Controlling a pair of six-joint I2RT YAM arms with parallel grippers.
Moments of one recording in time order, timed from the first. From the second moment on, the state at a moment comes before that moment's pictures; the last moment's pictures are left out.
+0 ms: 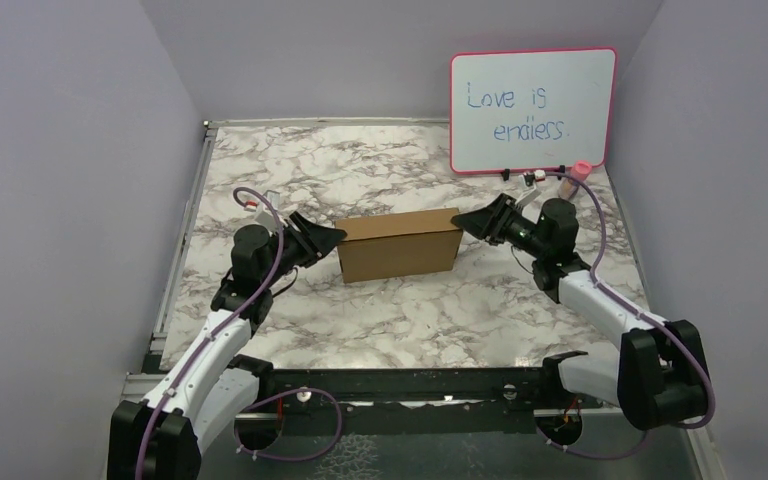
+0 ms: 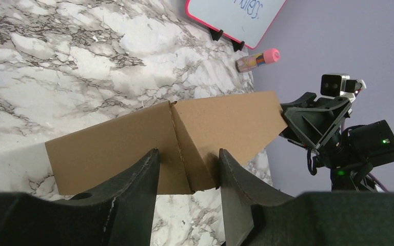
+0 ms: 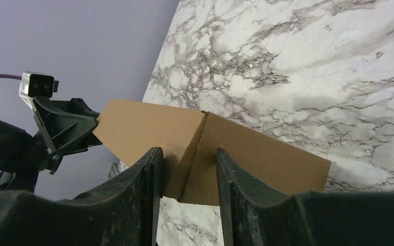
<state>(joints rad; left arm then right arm) -0.26 0.86 0.44 0.19 0.36 -0.91 0.21 1.20 0.54 0.46 -0.59 0.76</state>
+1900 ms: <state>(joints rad) -0.14 0.94 0.17 0.67 0.45 -1.26 0.17 1.41 0.43 0.94 -0.71 0.82</state>
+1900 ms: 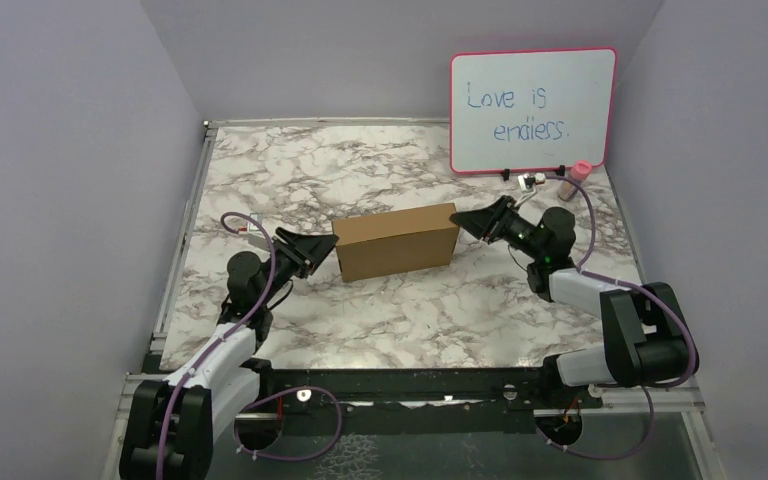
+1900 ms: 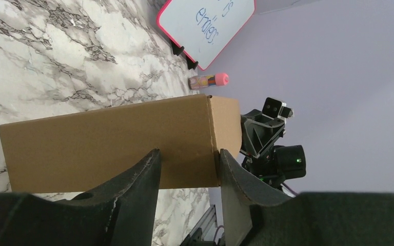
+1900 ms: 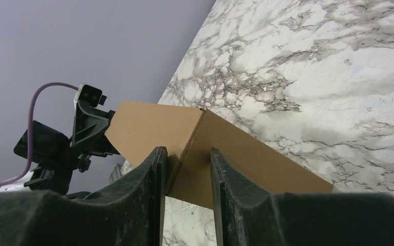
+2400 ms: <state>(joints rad) -0.13 0.92 0.26 0.51 0.46 -1.15 0.16 1.37 0.48 0.76 -0.76 0.78</state>
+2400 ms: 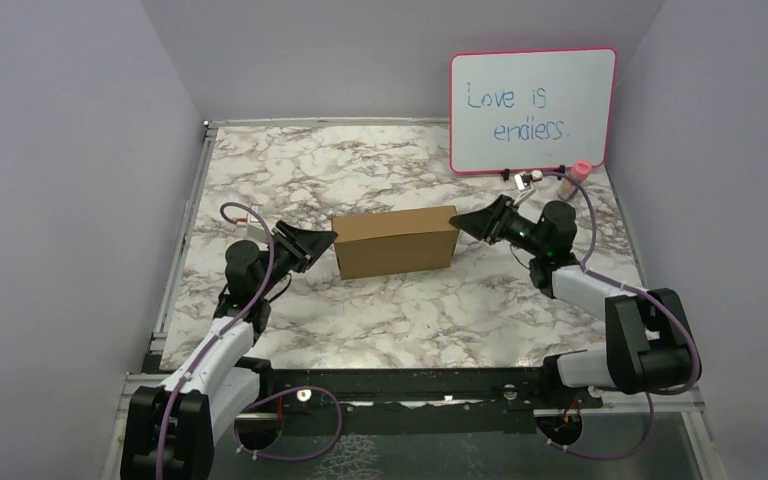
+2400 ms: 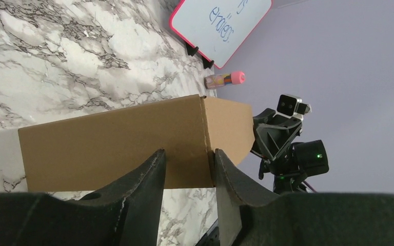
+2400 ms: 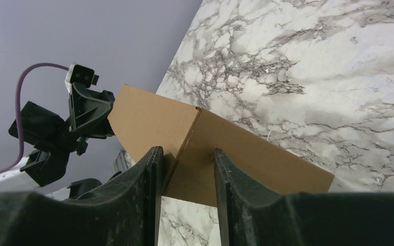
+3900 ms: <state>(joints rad) -0.11 0.97 0.53 0.08 0.24 -0.91 0.14 1.31 0.64 0.37 -0.78 0.79</state>
